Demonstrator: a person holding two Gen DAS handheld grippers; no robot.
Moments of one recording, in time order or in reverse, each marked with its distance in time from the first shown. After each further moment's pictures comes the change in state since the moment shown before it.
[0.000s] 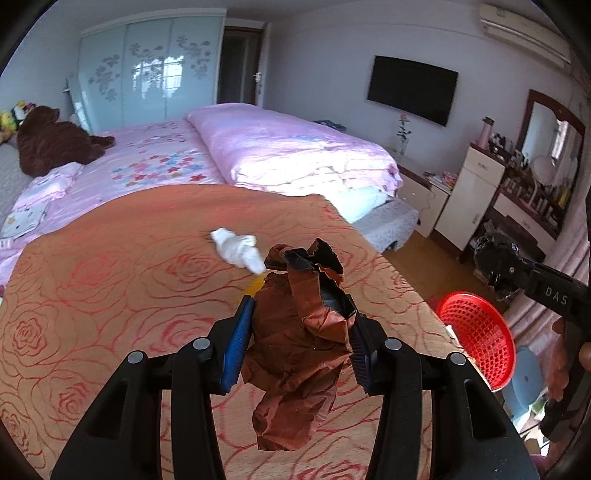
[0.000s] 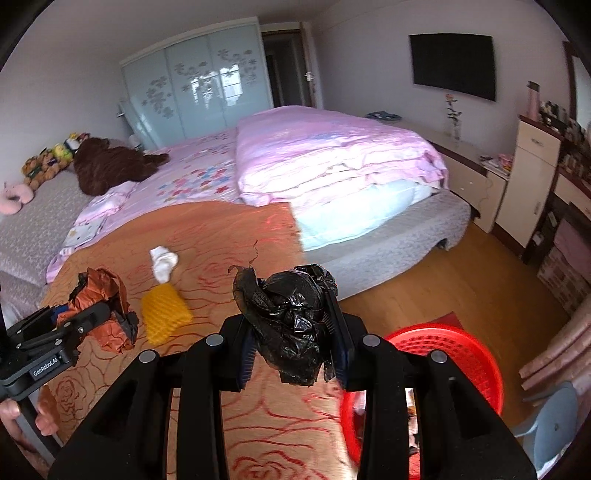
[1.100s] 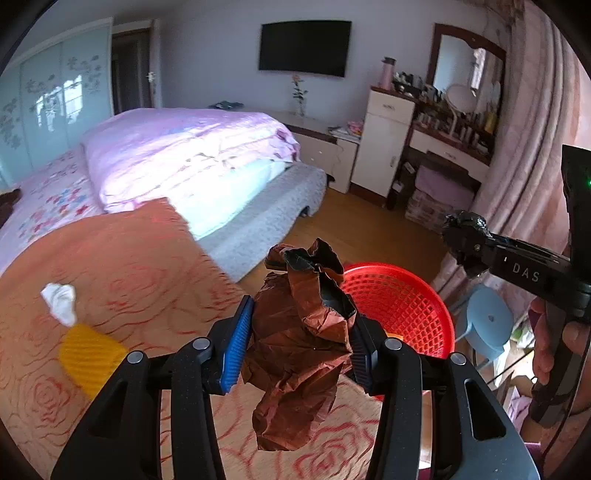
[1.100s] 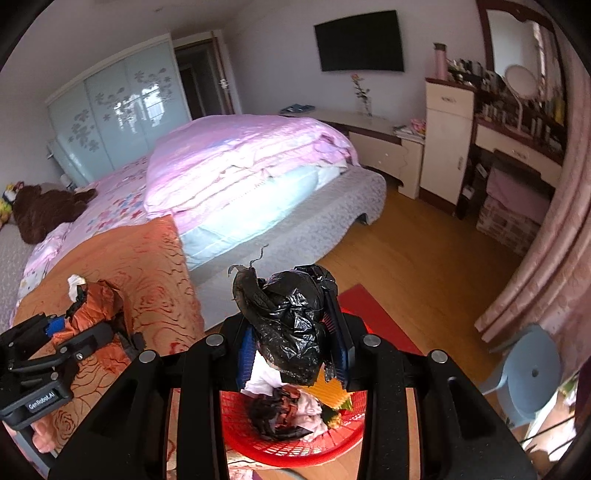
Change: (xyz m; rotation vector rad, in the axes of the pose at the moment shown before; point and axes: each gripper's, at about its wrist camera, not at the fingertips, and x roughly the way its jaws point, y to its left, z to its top) left arm 0.060 -0.166 0.003 0.279 0.106 -0.255; right arm -0.034 -0.129 -0.035 0.214 -0.005 -0.222
